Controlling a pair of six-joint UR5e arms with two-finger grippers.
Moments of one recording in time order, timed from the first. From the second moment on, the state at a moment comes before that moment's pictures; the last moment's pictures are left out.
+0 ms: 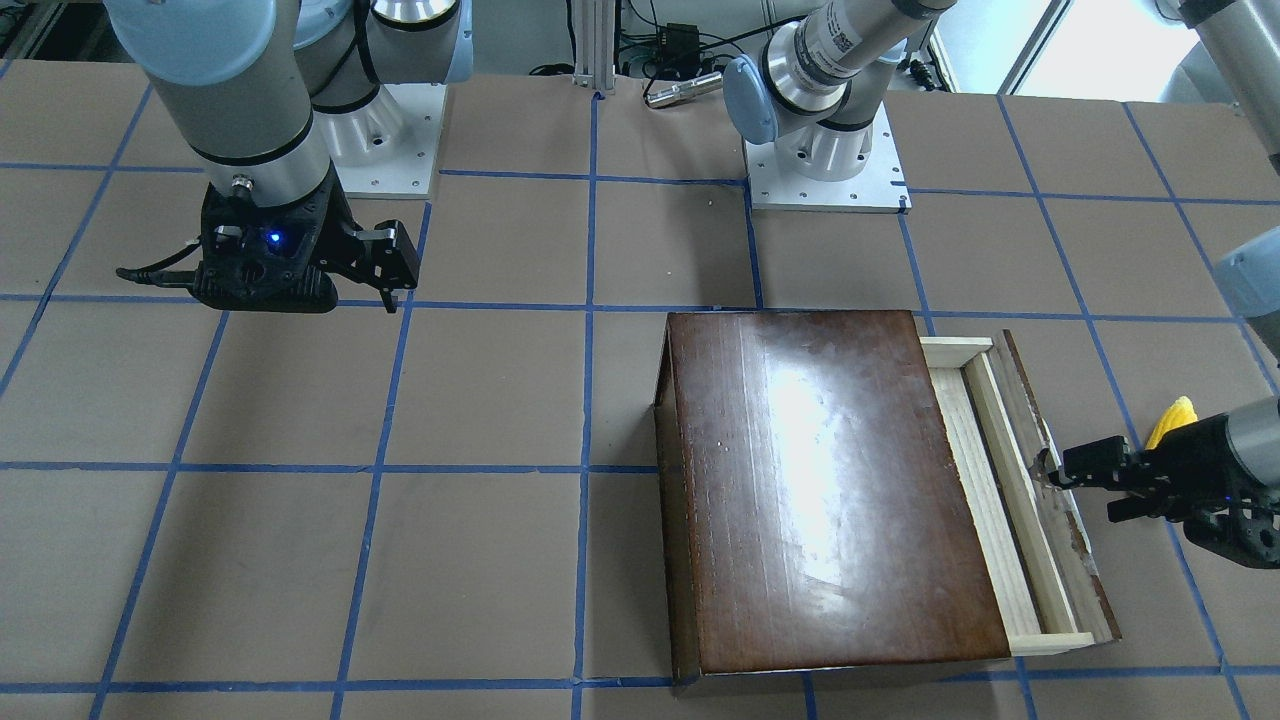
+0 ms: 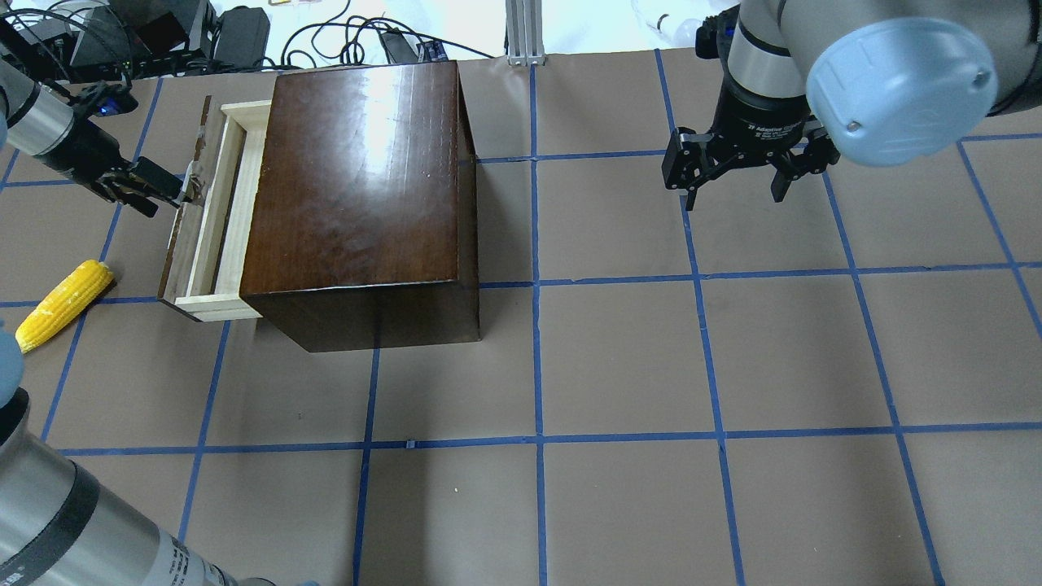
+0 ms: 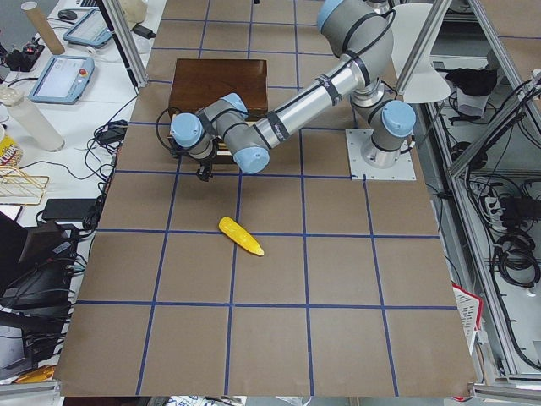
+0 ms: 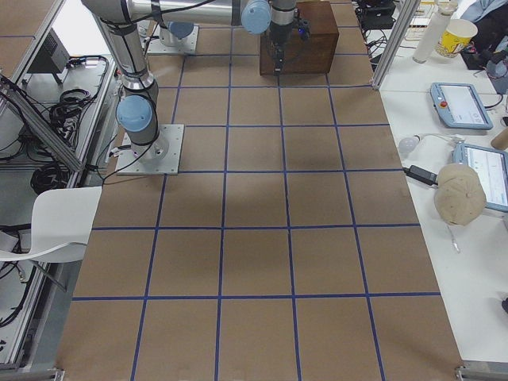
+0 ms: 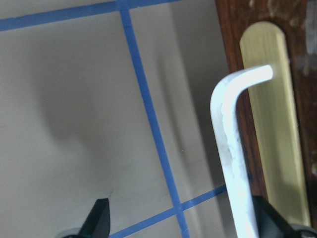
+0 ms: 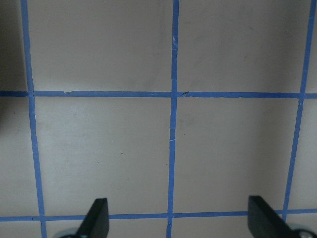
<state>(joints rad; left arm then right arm) -1.03 -2.10 -1.41 -1.43 1.33 0.81 1.65 -1.48 1.58 -1.63 -1.63 0.06</state>
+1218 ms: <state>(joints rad) -0.97 -2.07 -1.34 -1.51 1.38 0.90 1.65 -1.48 1.58 -1.62 -1.63 0.06</state>
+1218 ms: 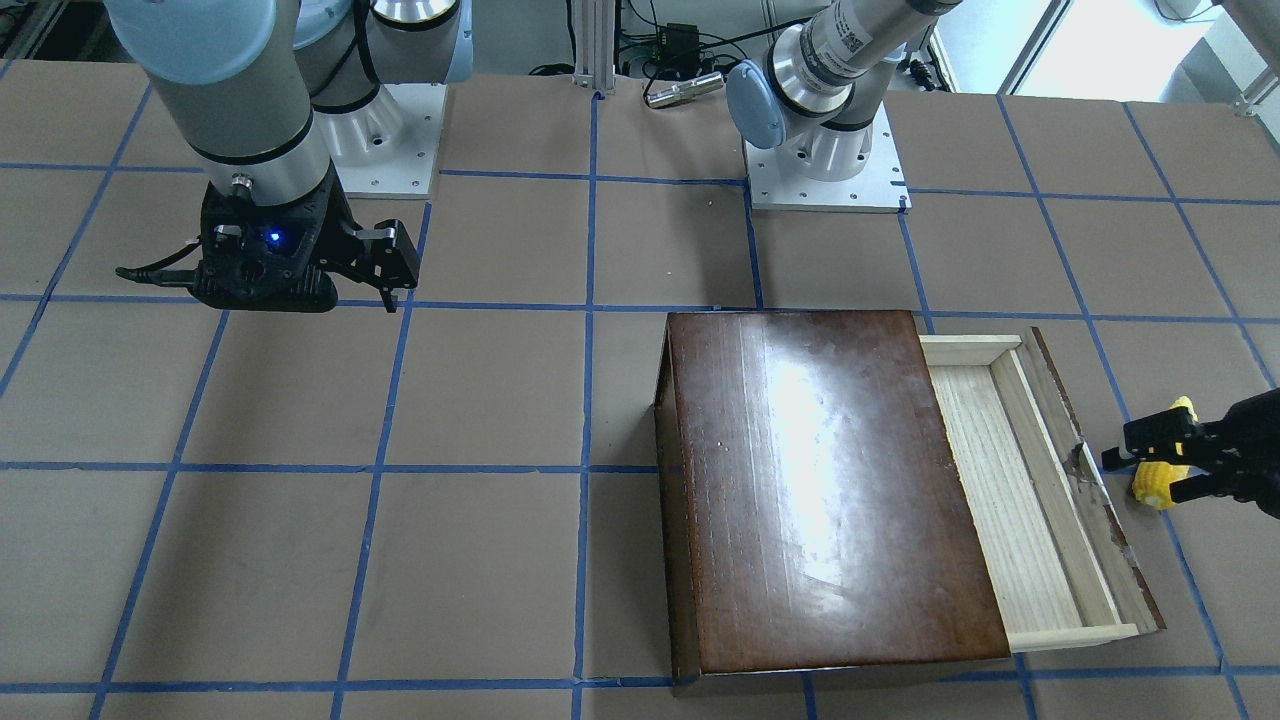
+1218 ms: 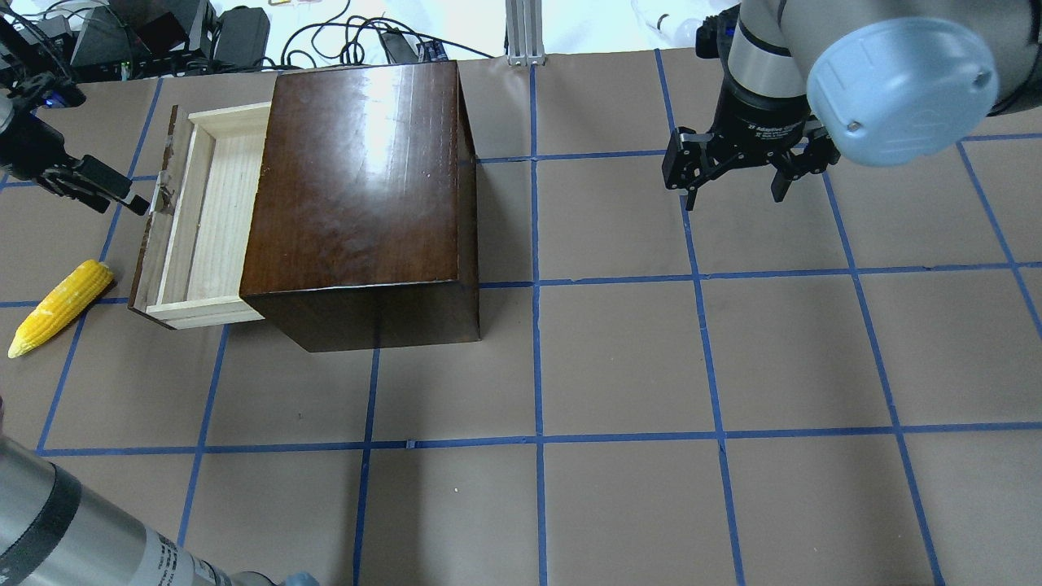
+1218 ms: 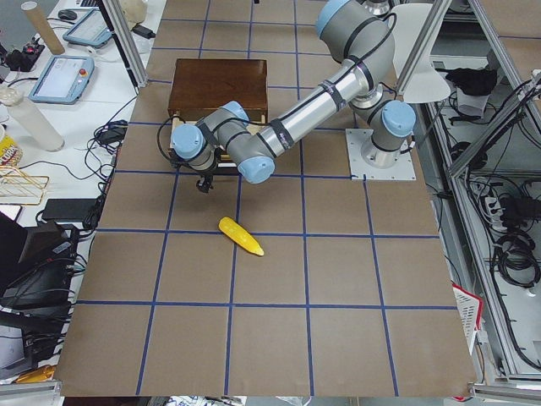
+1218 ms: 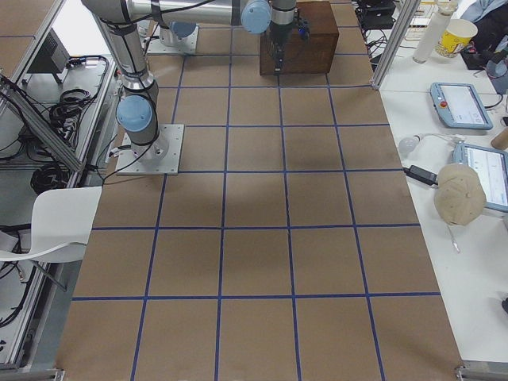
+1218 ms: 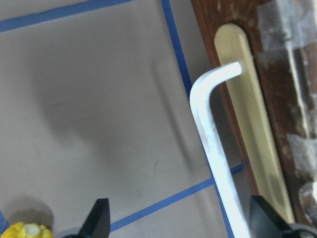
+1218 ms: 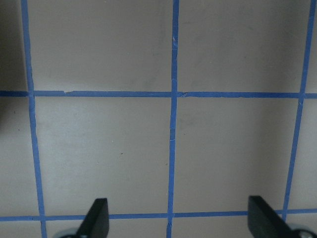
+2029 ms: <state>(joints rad) -0.85 -2.06 -1.23 -1.61 1.53 1.10 1.65 -1.48 1.58 -1.63 -1.63 0.06</state>
